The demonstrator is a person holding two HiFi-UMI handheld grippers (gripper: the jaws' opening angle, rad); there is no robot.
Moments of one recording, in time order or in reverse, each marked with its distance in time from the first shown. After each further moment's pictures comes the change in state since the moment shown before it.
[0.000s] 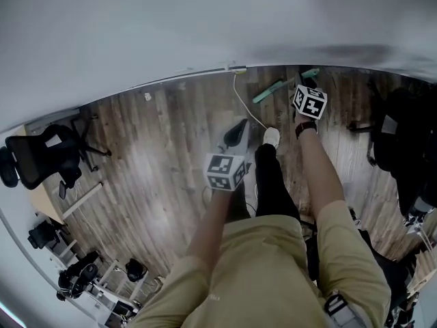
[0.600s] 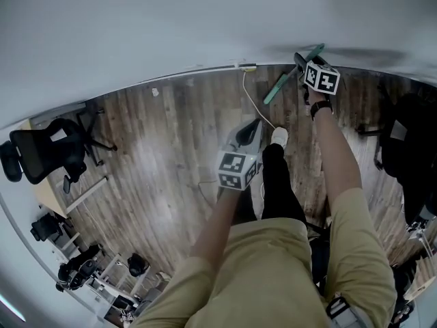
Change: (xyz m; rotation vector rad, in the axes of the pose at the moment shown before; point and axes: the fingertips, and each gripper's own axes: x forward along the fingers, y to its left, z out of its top) left arm 0.013 0.004 -0.010 0.009 0.033 -0.016; right arm 0.060 0.028 0.043 -0.019 0.058 0.179
